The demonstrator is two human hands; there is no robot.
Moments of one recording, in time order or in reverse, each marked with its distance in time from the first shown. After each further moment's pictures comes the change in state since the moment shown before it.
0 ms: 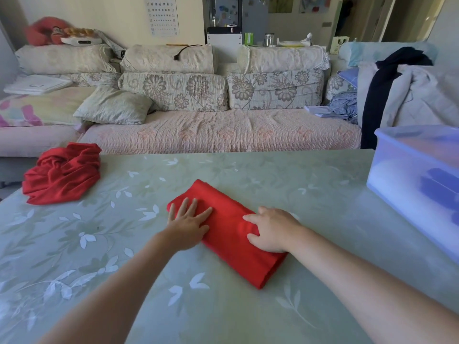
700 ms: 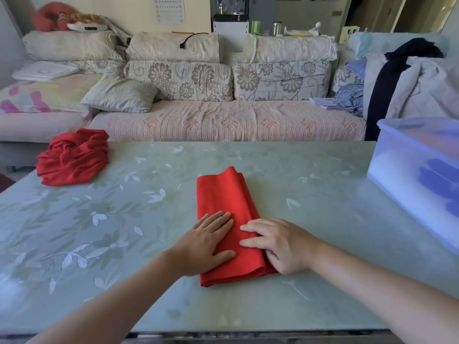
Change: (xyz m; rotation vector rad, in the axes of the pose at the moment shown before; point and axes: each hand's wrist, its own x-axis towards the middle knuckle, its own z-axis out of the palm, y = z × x) left_hand -0.079 0.027 0.027 -0.061 0.148 0.451; right_hand -0.068 0.003 0.031 0.083 0.260 -0.595
